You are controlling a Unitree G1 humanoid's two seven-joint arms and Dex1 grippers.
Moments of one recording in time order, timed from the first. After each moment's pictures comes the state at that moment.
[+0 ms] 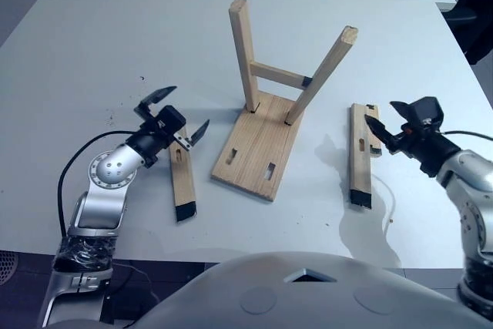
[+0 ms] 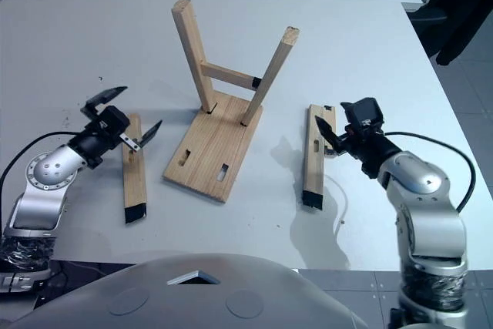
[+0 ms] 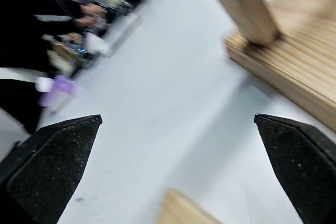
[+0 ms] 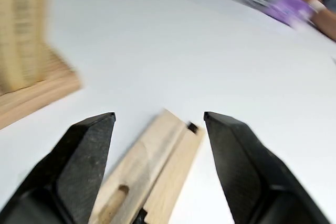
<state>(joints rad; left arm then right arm) 0.12 0.58 0.05 -0.20 0.04 -0.06 -0.52 0.24 -0.40 -0.25 -0.67 0.19 0.83 0.36</state>
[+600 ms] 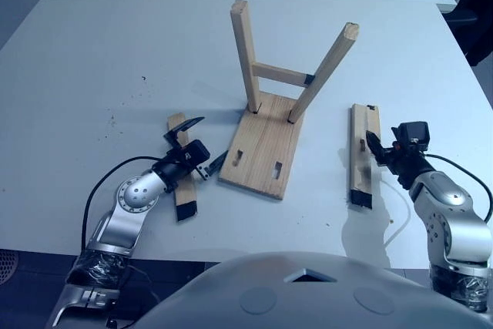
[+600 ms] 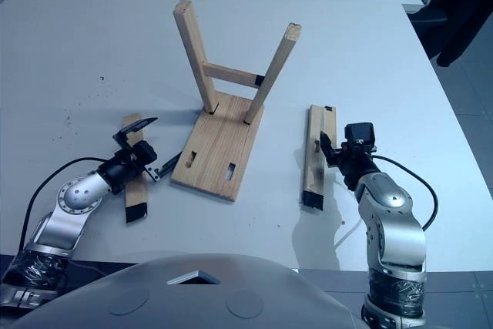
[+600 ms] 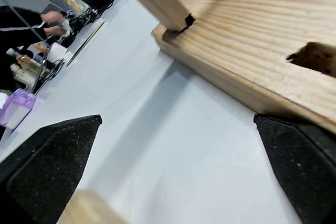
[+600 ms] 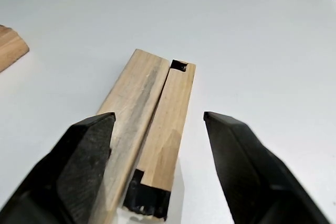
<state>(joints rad) 0.23 0.57 -0.14 -0.11 0.15 -0.23 -0.51 0.27 -0.30 -0.20 -0.51 0.15 0.72 0.24</state>
